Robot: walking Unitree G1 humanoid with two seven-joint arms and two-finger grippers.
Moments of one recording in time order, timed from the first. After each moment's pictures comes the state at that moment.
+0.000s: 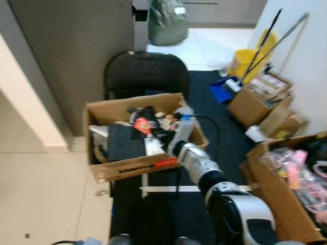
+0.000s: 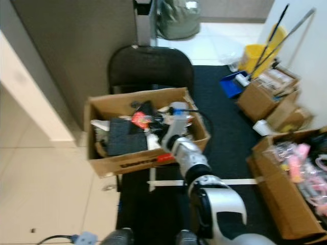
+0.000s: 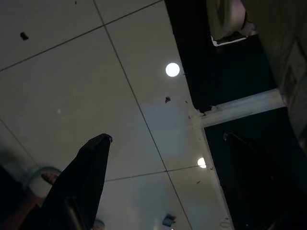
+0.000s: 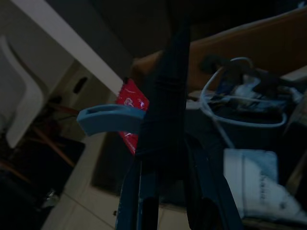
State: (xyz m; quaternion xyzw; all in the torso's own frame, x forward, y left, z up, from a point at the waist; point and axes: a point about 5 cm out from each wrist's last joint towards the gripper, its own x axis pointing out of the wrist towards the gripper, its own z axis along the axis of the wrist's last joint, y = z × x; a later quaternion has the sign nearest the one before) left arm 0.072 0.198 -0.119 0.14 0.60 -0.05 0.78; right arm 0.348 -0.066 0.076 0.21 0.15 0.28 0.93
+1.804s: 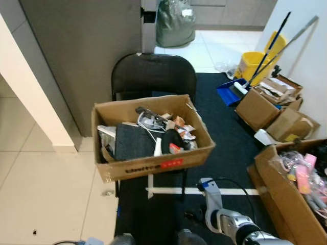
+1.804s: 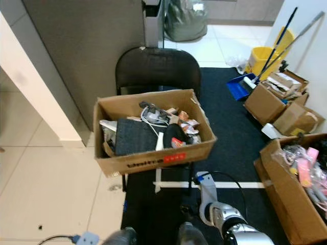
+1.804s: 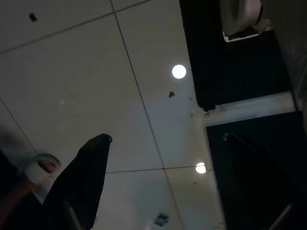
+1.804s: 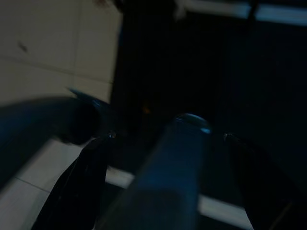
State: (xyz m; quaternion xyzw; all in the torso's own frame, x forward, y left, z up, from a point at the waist) left arm 0.076 0.197 -0.119 0.15 0.60 -0.04 0.78; right arm 0.202 -0.177 -0.073 0.07 0.51 0.14 0.85
